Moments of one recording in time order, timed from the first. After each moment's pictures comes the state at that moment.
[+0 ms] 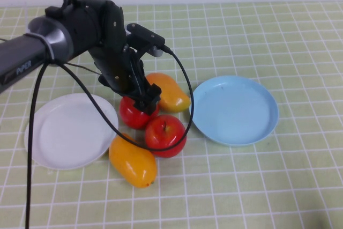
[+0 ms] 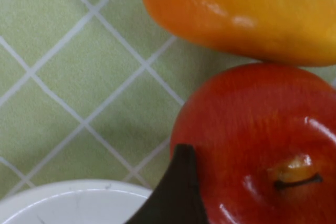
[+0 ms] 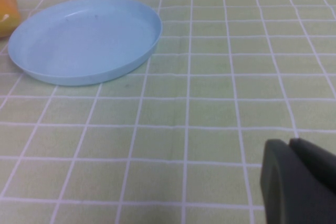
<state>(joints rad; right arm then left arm) 0.08 -0.01 0.03 0.25 0.39 -0.18 -0.46 2.00 -1.64 -0.07 0.99 0.36</state>
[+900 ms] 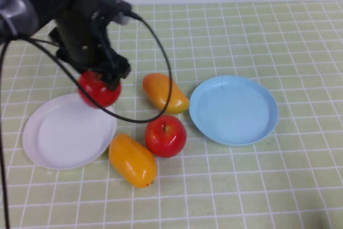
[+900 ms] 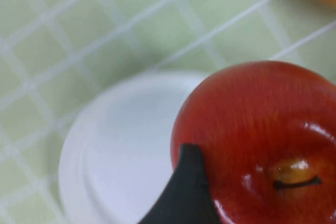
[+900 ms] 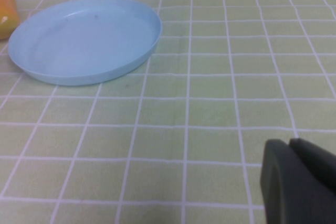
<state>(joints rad) 0.08 -0.01 0.03 0.25 0.39 -0.18 -0.42 1.90 -1.75 0.13 1.22 0.13</state>
